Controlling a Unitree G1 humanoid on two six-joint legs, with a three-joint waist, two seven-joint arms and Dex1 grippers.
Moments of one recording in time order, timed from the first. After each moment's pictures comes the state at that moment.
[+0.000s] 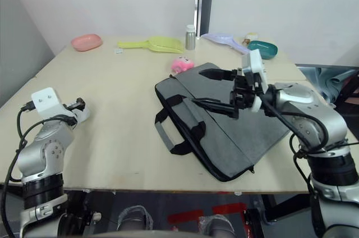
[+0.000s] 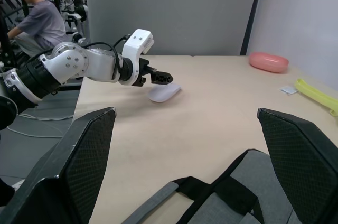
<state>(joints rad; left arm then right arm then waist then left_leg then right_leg) -0.35 0.22 0.49 -0.18 -0.32 0.78 0.32 -0.48 -0.75 -0.14 -0.35 0.82 0.57 1.03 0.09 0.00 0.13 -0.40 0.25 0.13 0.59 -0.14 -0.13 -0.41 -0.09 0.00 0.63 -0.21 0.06</state>
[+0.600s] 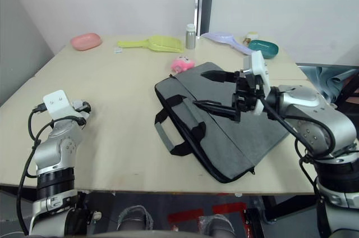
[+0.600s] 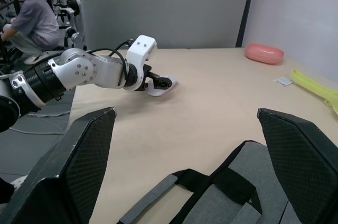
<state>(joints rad) -0.41 0.19 0.47 -0.04 -0.24 0.71 0.36 -0.45 -0.78 -0.16 -0.41 0.85 0.62 0.98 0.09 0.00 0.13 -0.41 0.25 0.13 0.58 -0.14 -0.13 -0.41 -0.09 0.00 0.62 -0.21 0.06</state>
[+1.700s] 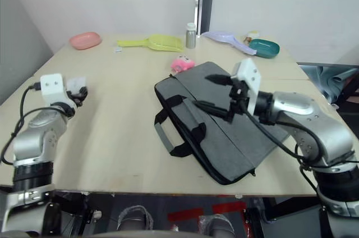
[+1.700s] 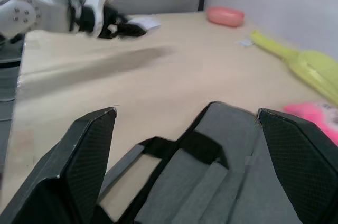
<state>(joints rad) -0.41 0.49 0.36 -0.04 -0.31 0.67 -0.14 -0.39 -0.77 -0.07 -0.50 0.72 0.67 0.79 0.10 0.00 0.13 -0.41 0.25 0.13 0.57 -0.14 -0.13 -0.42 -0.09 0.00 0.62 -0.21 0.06</state>
